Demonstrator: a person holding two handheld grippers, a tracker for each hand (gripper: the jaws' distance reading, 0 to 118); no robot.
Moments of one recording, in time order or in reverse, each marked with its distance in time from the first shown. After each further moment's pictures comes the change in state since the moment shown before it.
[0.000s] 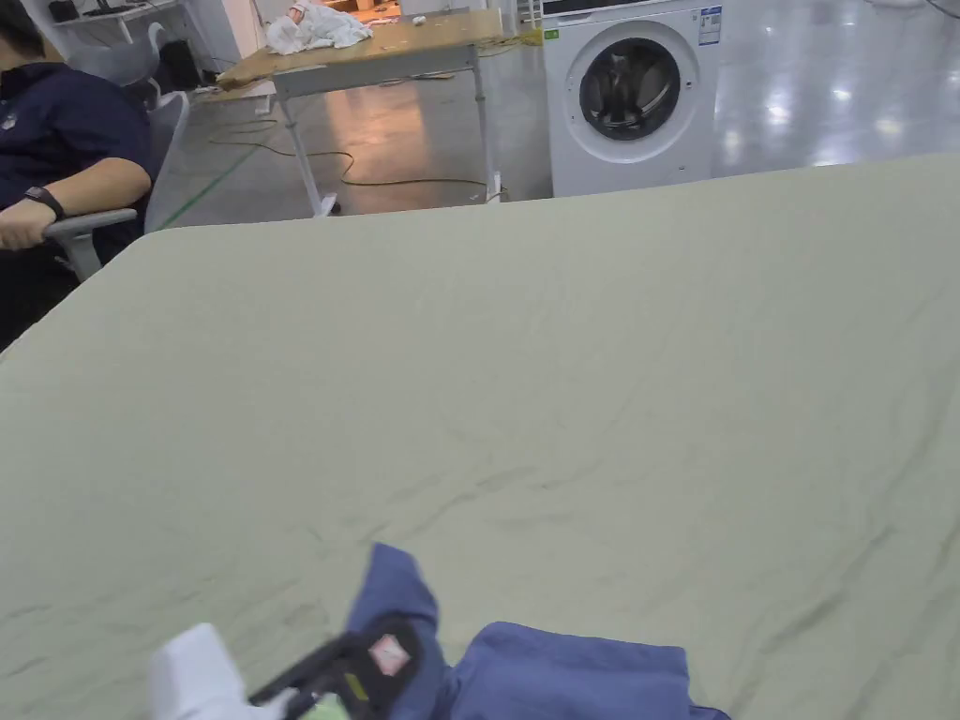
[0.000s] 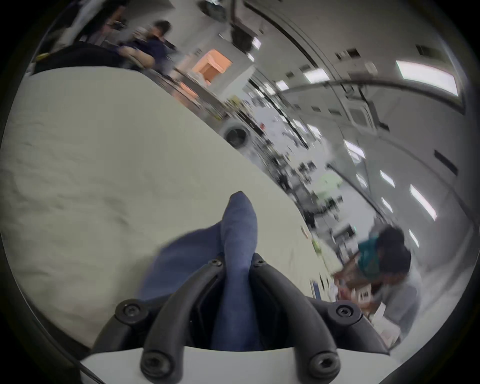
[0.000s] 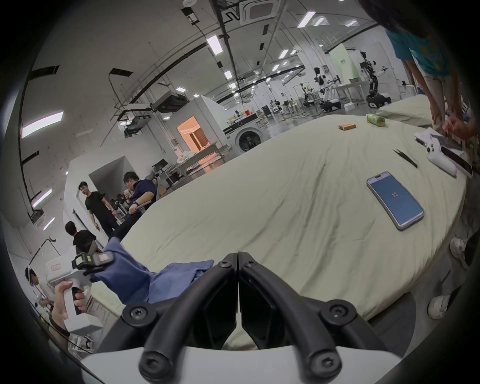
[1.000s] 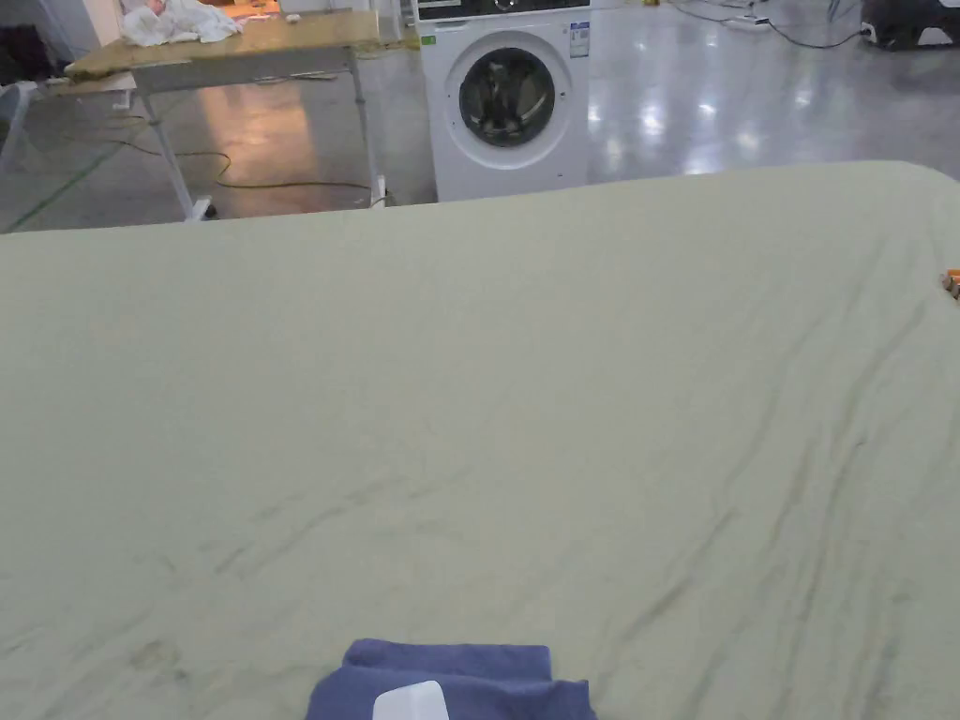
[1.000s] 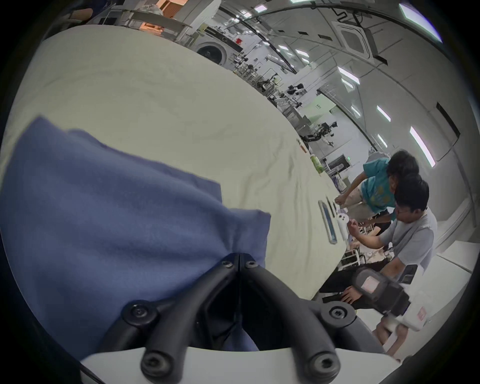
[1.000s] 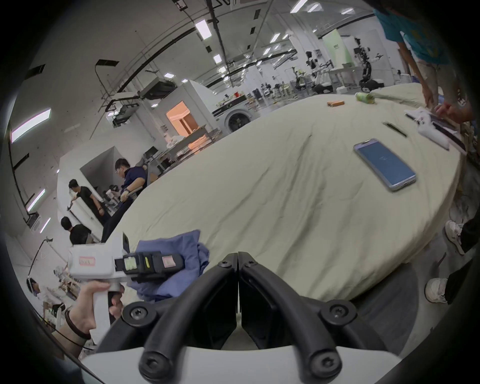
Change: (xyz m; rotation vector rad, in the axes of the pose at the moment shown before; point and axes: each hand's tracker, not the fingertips) left arm 0.029 -0.074 -0.137 -0.391 -0.025 -0.072; right arm 0.008 -0.034 -0.007 -0.139 -0.028 -0.042
